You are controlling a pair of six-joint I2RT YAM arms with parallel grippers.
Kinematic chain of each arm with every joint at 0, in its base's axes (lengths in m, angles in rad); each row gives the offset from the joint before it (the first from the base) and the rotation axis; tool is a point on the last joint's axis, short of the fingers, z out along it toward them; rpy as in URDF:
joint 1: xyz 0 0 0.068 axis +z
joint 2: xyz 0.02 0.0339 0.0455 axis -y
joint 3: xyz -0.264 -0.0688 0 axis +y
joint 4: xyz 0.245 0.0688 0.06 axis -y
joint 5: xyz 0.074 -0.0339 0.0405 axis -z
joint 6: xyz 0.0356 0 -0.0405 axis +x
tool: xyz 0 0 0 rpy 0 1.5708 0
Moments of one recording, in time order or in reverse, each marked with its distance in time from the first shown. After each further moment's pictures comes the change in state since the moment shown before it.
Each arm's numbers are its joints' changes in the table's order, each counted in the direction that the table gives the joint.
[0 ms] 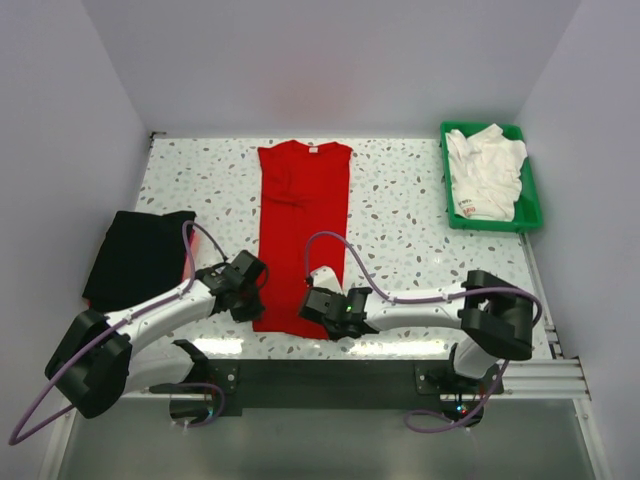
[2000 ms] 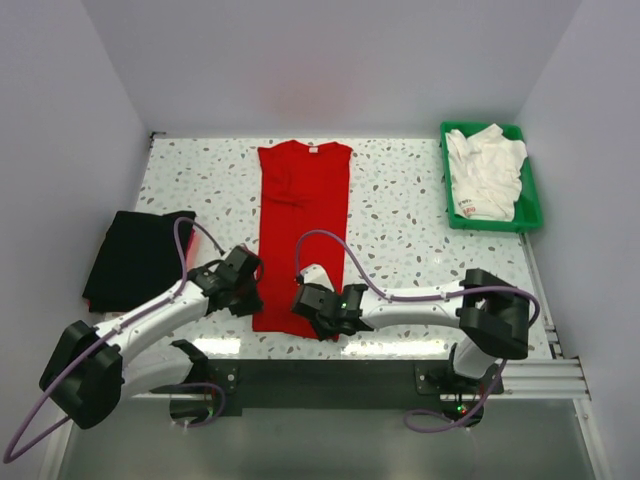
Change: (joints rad) left arm 0.036 0.066 -0.021 -0.007 0.000 0.037; right arm -0.005 0.002 -0.059 -0.005 -0.042 -0.056
